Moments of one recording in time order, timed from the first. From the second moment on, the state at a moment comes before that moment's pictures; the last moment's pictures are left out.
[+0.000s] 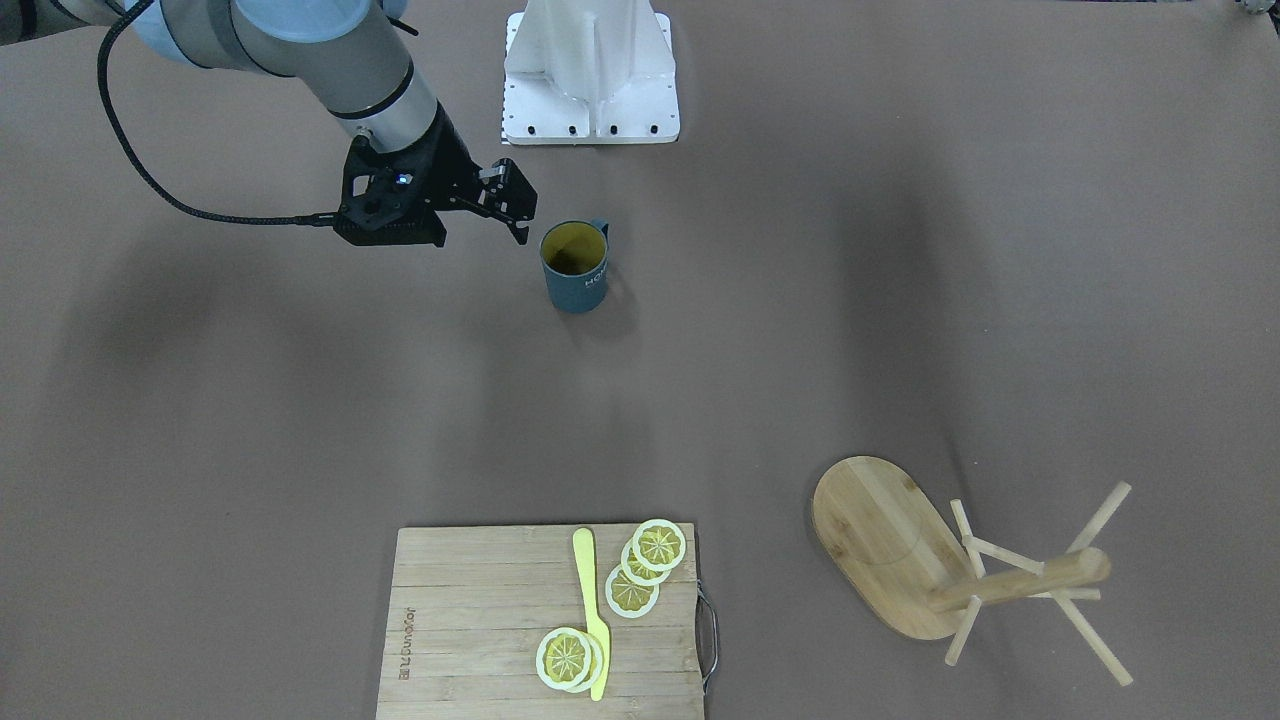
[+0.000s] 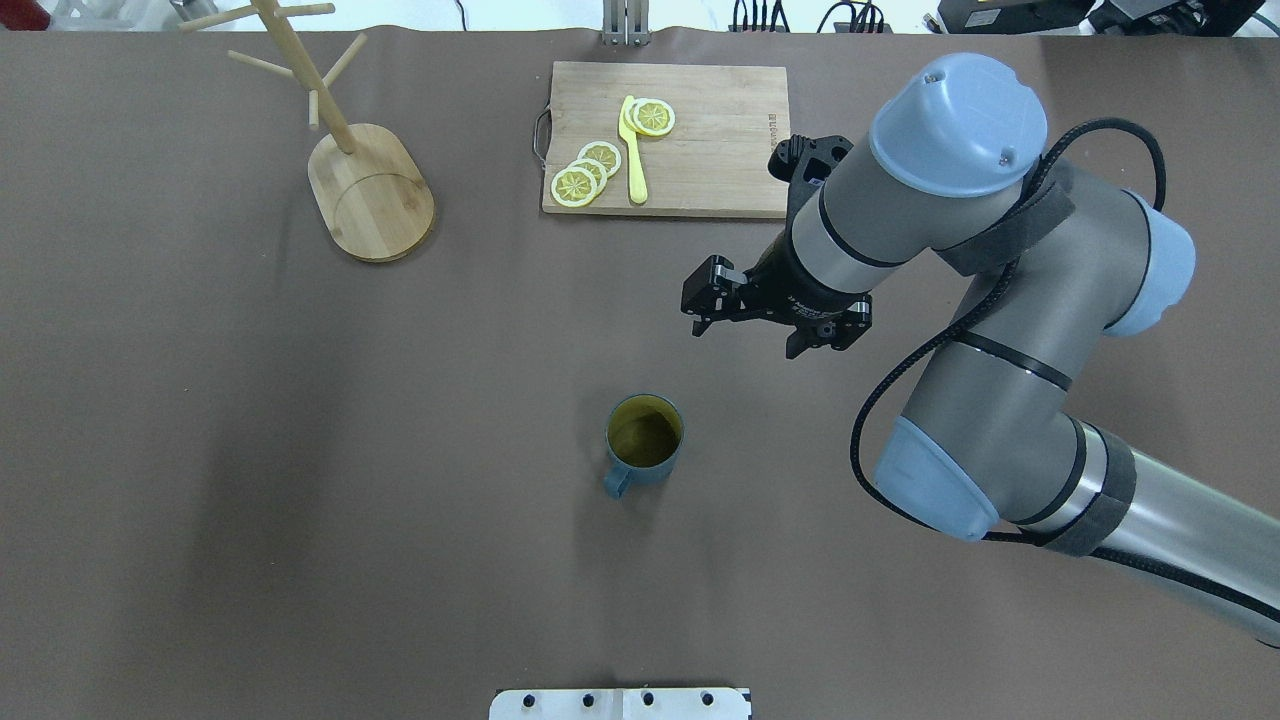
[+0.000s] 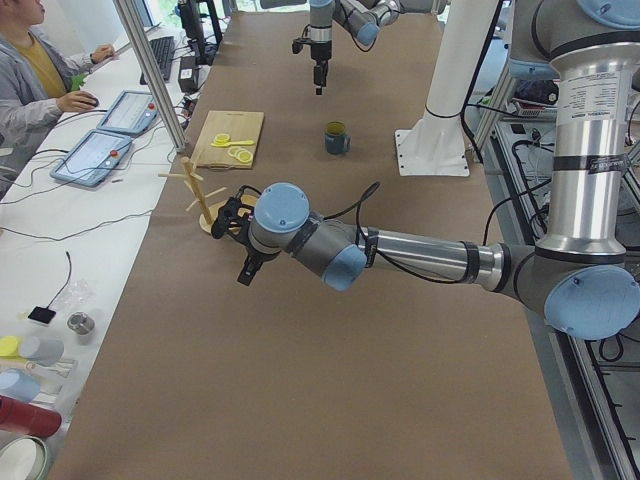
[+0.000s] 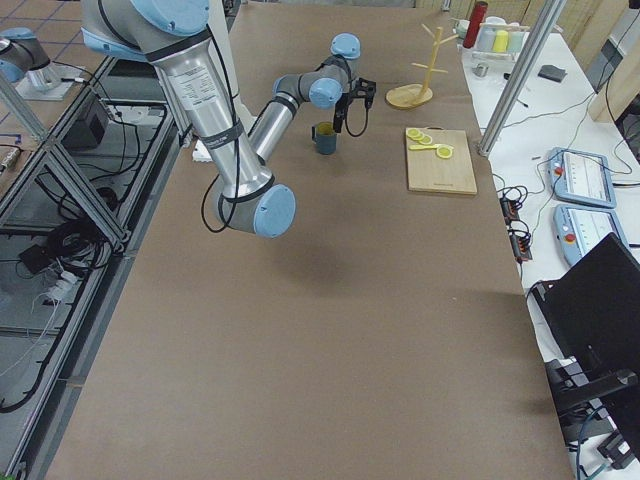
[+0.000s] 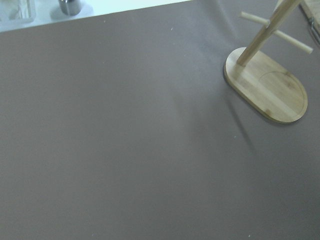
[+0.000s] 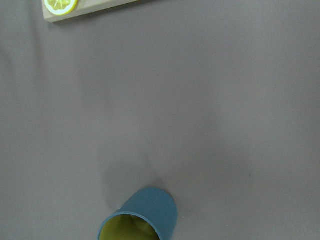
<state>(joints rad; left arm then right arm) -1.54 -1.56 -1.73 -2.19 -2.54 -0.27 0.68 -1.01 1.92 -1.57 2.12 1.33</state>
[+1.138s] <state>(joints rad) -1.24 -1.73 -1.76 -2.62 -2.33 -0.57 0.82 -1.22 2.01 -1.57 2.13 1.20</state>
